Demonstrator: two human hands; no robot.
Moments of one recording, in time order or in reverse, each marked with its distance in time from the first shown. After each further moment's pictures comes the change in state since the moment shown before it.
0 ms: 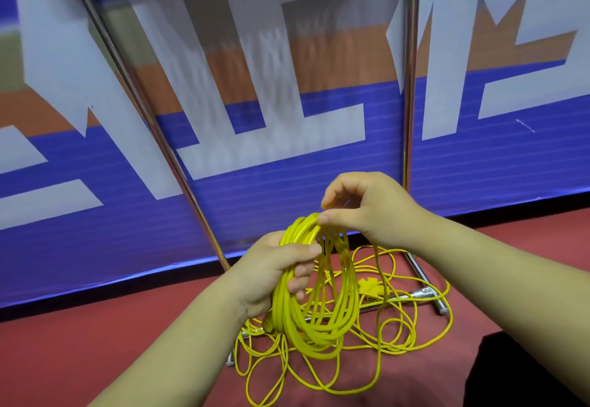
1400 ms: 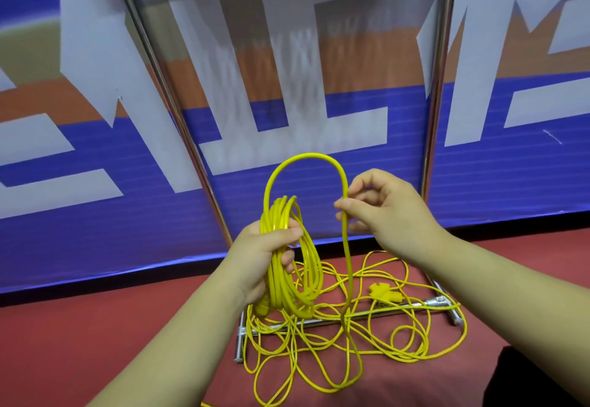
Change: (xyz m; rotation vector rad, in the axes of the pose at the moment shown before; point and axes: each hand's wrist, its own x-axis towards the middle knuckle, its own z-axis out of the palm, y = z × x) left_hand -0.007 0.000 -0.042 -0.120 0.410 0.114; right_hand 0.000 -0.017 0.034 0.443 0.177 0.271
